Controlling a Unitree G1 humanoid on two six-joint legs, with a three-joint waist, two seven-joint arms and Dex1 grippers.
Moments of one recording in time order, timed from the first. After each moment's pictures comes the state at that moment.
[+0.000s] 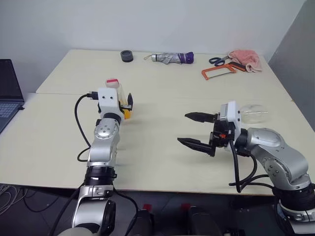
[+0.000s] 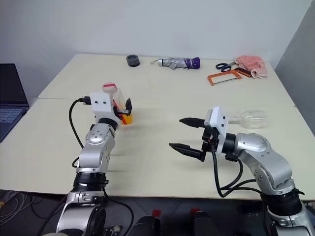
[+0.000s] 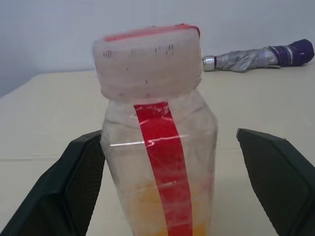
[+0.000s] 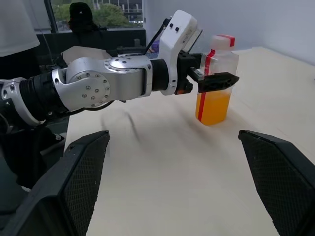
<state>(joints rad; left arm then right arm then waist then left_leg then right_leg) -0.57 0.23 0.14 0.21 -0.04 0.23 0.01 -0.39 -0.58 0.07 -0.45 0.61 0.57 0.86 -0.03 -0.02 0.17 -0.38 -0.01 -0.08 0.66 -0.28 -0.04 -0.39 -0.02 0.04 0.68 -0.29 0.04</state>
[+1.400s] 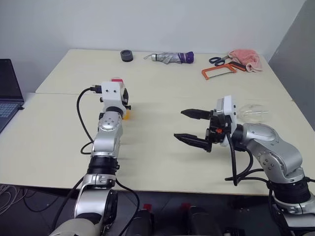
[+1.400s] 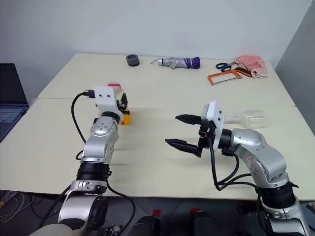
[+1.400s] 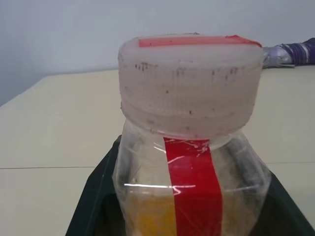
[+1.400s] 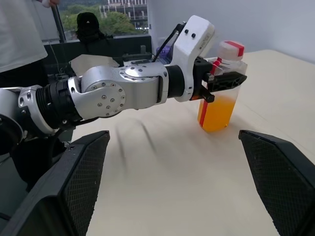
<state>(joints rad) -0.64 0.23 0.13 0.31 -0.04 0.21 0.02 -0.45 -0.53 0.07 -0.40 0.62 0.59 0.85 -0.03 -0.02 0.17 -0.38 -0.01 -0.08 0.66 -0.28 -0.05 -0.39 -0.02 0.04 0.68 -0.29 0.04</state>
